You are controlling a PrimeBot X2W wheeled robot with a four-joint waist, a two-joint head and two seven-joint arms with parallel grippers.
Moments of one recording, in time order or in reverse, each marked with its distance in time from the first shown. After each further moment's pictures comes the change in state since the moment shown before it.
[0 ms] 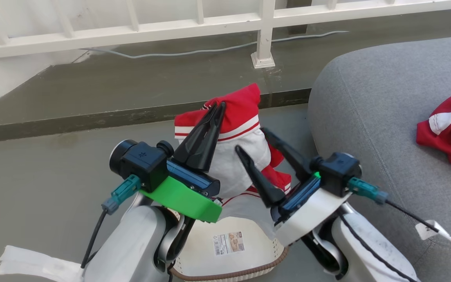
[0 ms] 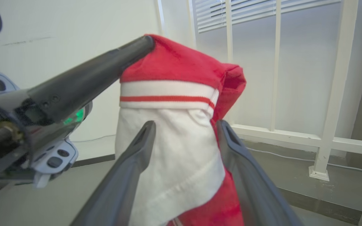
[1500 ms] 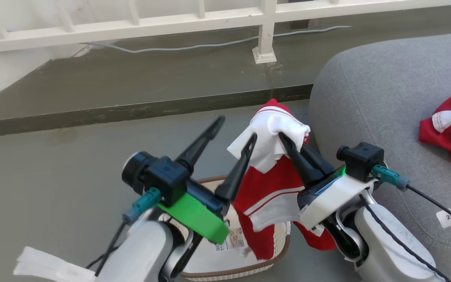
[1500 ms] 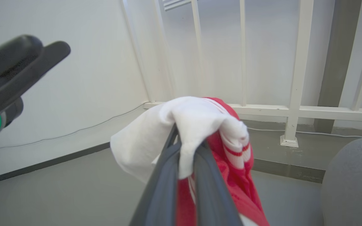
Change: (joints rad) left arm 0.020 0.042 -0.077 -0.035 0.020 0.002 0.056; right arm -0.015 -0.057 -0.063 0.111 0.070 -0.011 0.006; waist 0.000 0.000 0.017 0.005
